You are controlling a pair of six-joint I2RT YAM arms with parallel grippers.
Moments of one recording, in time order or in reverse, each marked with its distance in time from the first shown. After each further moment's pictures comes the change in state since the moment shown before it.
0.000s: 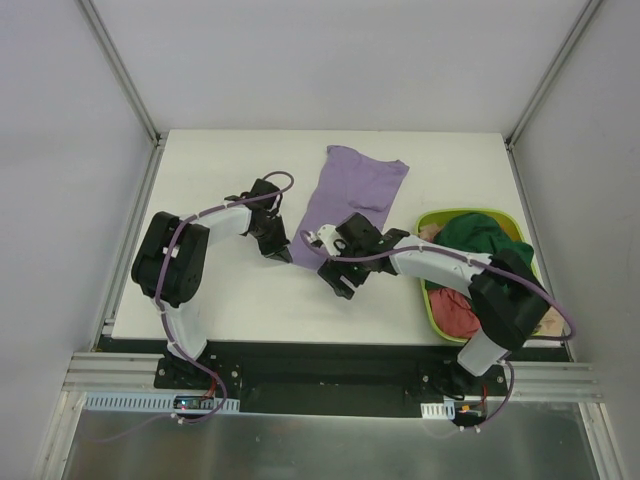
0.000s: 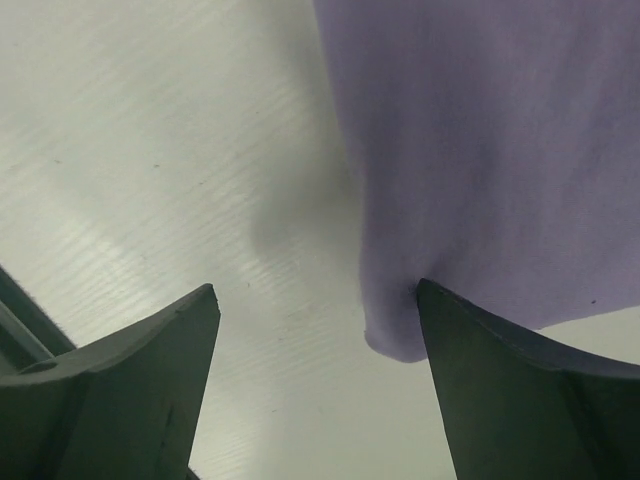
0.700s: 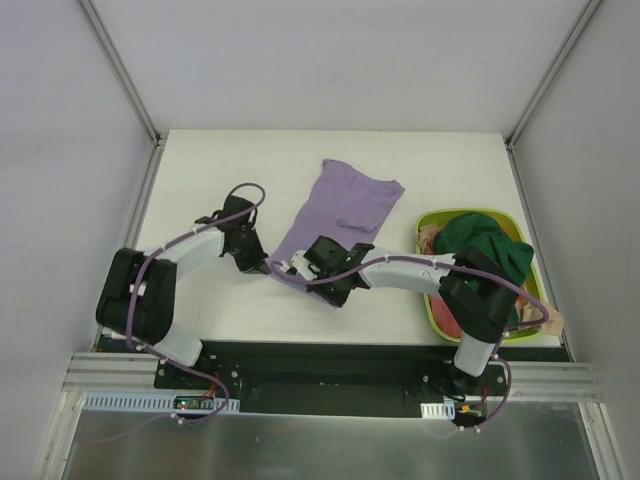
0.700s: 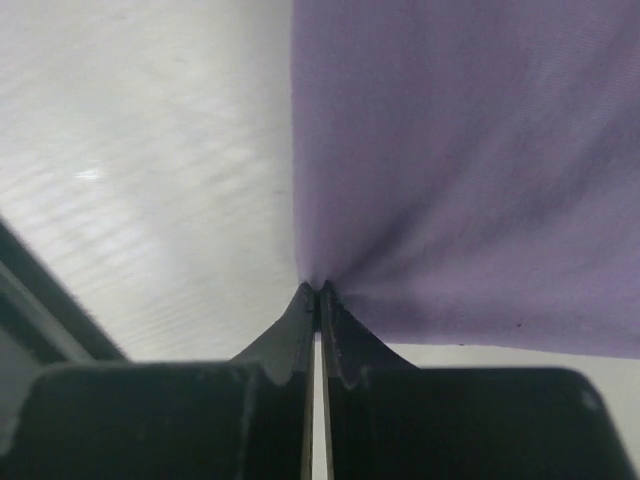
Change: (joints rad) left arm 0.071 -0.235 -0.222 0.010 -0.072 -0.045; right arm 0.168 0.177 0.101 -0.088 0.113 0.019
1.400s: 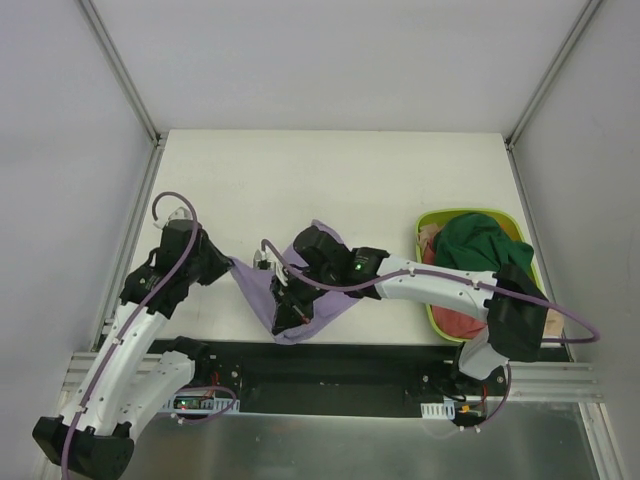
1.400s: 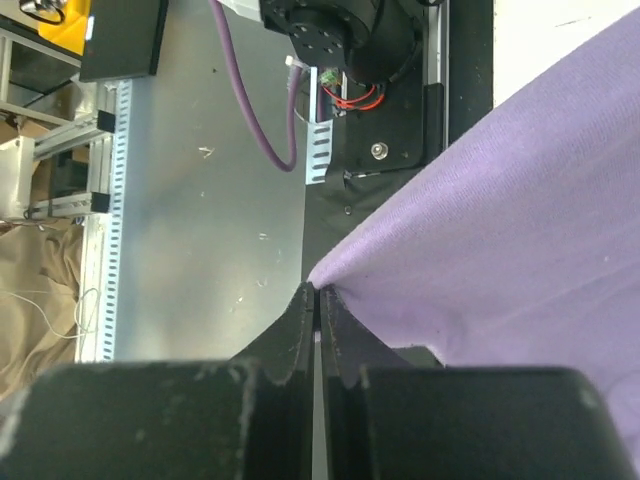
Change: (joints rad) left arm 0.021 -0.870 -0.120 -0.303 -0.280 -0.132; right arm 0.158 -0.184 0.076 0.258 -0.673 0.358
